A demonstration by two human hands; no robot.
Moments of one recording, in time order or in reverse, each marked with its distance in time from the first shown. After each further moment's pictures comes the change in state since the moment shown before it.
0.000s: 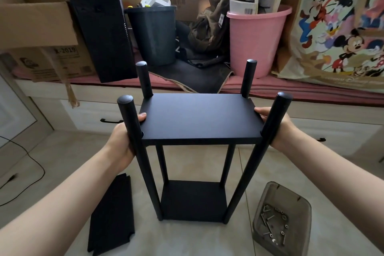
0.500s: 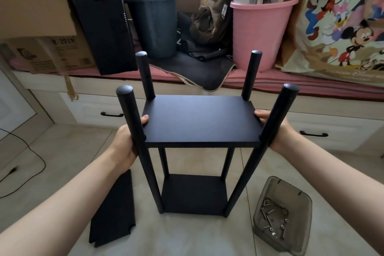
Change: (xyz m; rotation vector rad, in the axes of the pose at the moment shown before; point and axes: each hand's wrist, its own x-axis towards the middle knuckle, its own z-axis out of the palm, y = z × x) left_hand 0.003 -0.025 -0.011 0.059 0.011 0.007; right_hand 0.010 0.026 -0.004 -0.032 0.006 -0.008
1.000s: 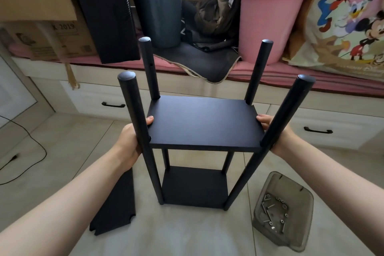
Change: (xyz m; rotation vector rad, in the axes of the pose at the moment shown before) left_hand 0.005 -0.027 -0.004 0.018 0.076 -0.073; right_hand 0.012 0.029 -0.006 -0.037 0.034 0.073
